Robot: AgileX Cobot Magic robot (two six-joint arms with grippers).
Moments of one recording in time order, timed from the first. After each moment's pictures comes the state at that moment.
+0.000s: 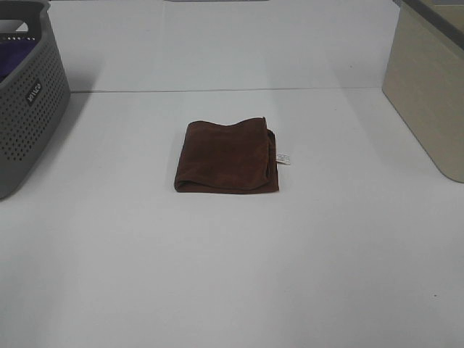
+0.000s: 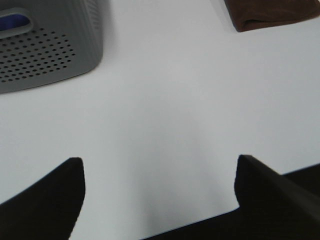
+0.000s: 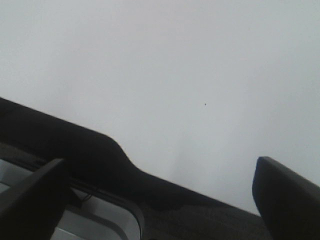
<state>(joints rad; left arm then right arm) -0.23 0.28 -0.53 0.02 1.02 -0.03 0.28 0.49 -0.51 0.06 1.05 -0.08</state>
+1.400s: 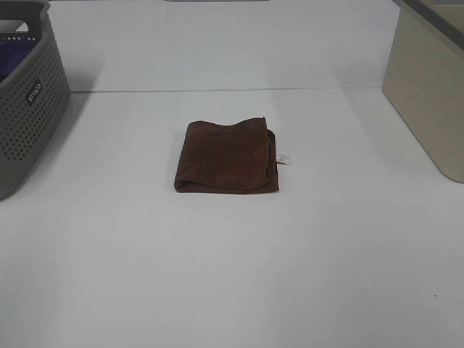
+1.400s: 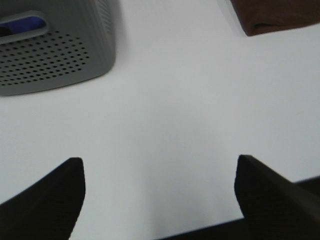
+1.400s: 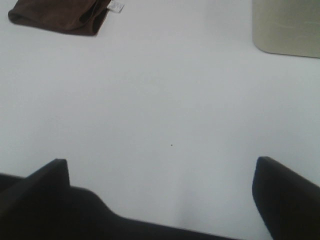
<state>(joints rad) -0.06 0.17 -0.50 -0.06 1.04 0.12 0.11 0.22 -0.51 0.06 1.05 -0.08</state>
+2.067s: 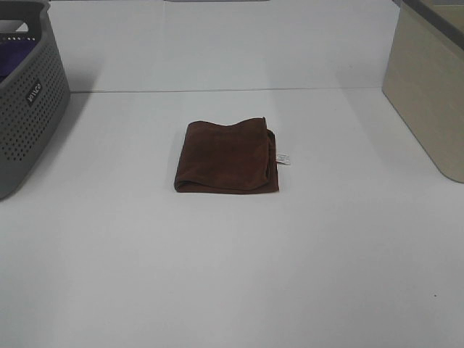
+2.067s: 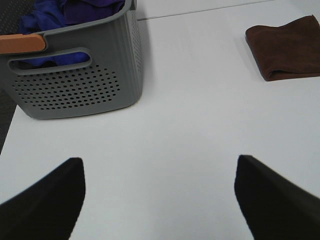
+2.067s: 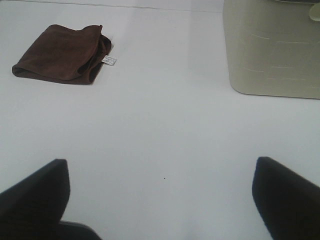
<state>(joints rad) 0.01 0.00 -0.50 -0.06 1.04 0.12 0.06 0.00 -0.51 0.06 1.05 -0.08</state>
